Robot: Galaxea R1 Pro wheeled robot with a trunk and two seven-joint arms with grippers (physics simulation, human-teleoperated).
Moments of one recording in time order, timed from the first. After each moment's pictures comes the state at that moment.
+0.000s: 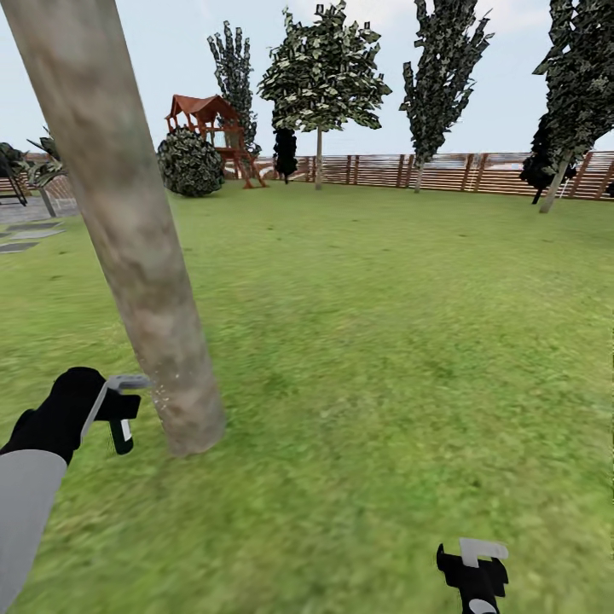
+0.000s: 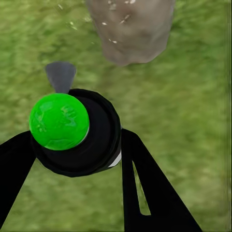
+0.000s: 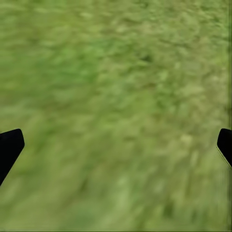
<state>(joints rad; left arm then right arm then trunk) -0.90 0.33 0.09 -0.80 -0.18 1.03 -0.26 -0.52 -0.07 -0.23 -0.05 0.25 -0.40 -0.34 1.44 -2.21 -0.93</state>
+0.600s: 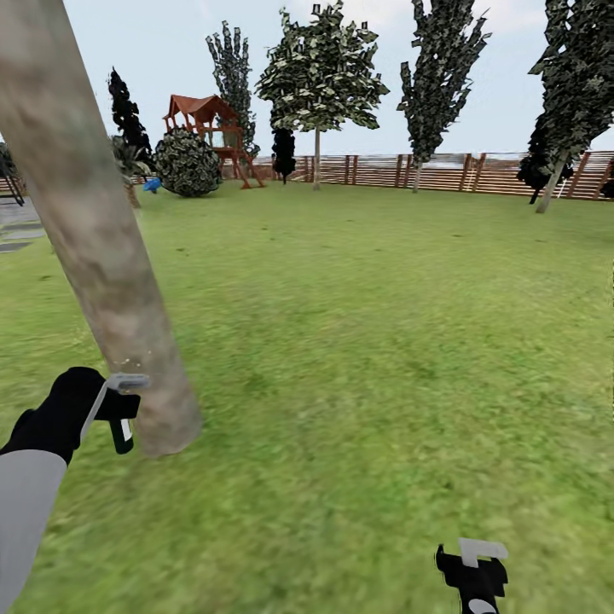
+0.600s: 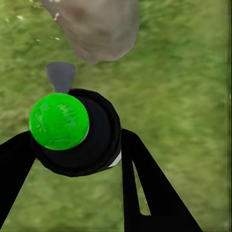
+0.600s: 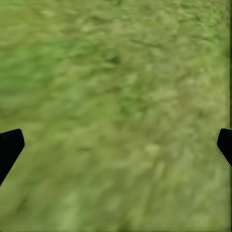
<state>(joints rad) -0.90 0.33 0.09 -0.81 -0.18 1.03 -0.26 -0.52 -0.07 -0.23 -0.05 0.25 -0.40 -0.34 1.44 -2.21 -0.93</state>
